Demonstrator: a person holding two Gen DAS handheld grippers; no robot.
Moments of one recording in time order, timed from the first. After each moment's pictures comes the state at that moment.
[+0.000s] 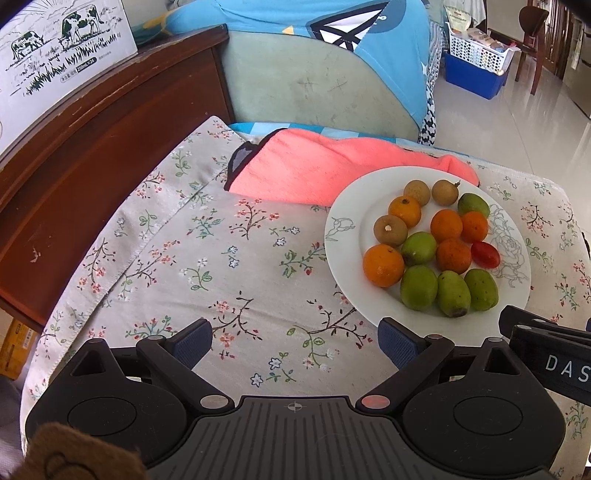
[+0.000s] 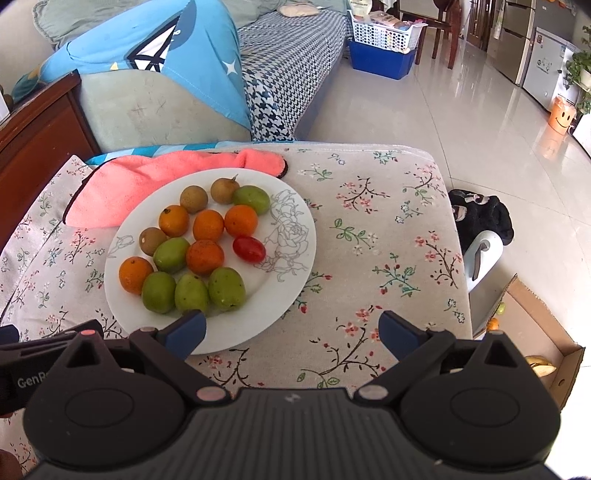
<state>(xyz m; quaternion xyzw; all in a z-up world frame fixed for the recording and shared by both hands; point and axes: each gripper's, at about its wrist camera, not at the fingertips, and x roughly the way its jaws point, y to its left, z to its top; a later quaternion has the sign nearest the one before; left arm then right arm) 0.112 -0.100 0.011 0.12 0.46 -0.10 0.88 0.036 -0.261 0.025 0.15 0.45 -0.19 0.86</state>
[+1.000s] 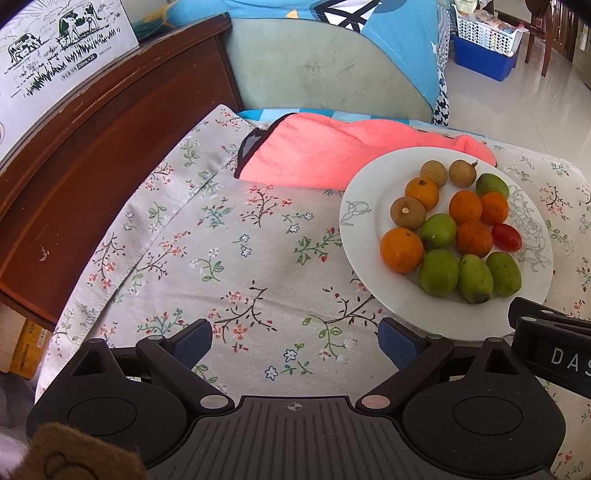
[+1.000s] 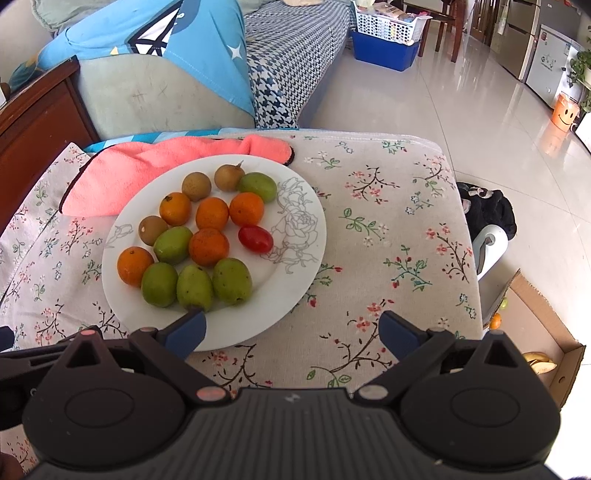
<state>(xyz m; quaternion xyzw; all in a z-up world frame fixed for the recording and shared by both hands) 0.115 -0.100 0.002 0.15 0.47 -0.08 0.87 0.045 -0.256 0.017 0.15 0.47 -0.19 0.85</state>
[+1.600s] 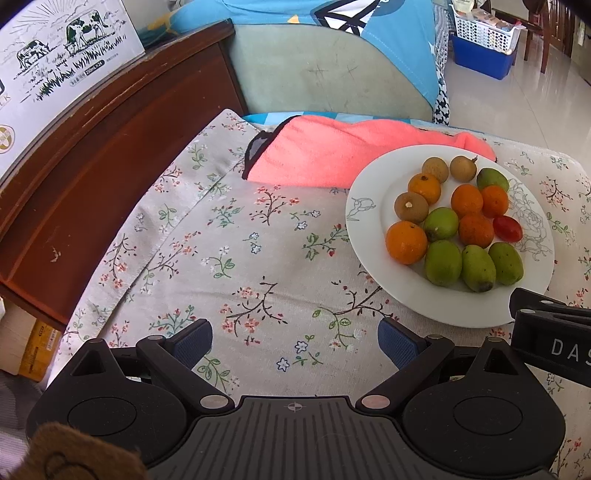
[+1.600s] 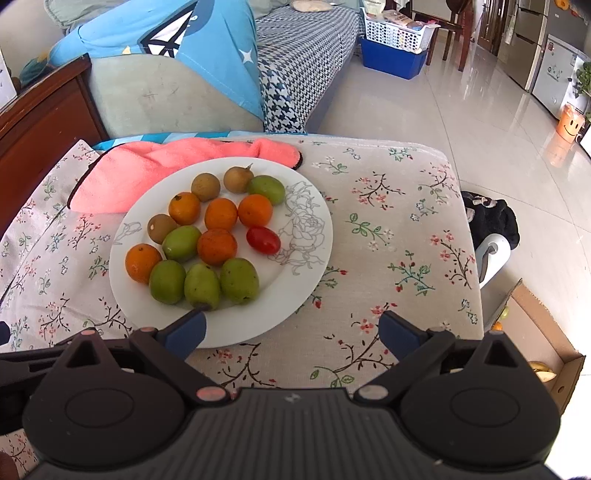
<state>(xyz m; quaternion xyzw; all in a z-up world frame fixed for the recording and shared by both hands) 0.106 -0.096 0.006 0.16 0.46 -0.08 0.87 0.041 -0.250 0.020 0.13 0.46 -0.18 0.86</state>
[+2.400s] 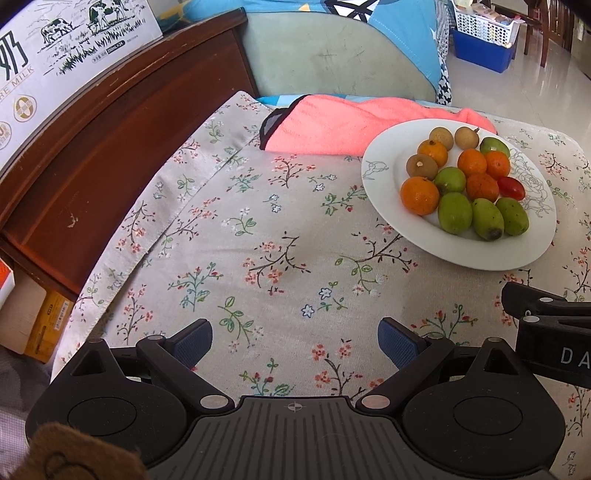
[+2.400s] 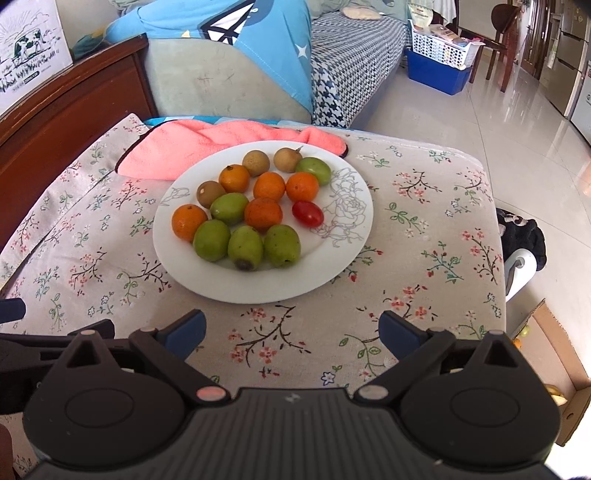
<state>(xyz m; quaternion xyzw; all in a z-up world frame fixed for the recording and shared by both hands) 0.076 -0.068 -0.003 0.17 0.46 -0.07 0.87 0.018 -0.227 0.017 0.11 0.46 -0.10 0.88</state>
